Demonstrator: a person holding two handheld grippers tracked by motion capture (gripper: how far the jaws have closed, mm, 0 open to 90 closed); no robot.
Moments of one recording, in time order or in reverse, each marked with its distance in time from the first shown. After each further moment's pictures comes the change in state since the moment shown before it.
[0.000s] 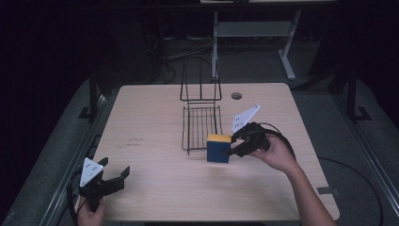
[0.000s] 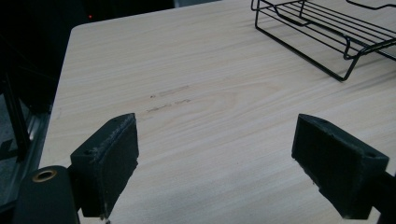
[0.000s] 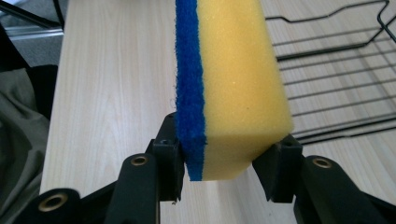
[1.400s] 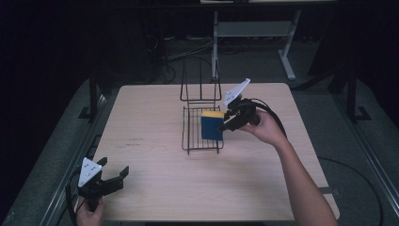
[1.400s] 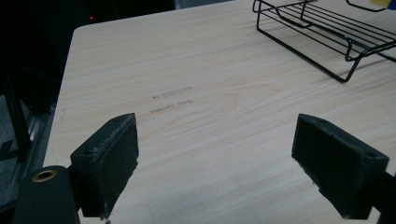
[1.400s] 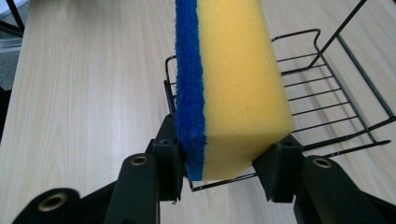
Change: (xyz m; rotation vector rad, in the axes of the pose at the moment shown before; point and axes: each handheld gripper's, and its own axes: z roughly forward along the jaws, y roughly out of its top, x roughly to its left) left arm 0.003 0.000 -0.002 -0.011 0.000 -0.003; right arm -0.066 0.036 0.003 -0.002 -0.017 0.040
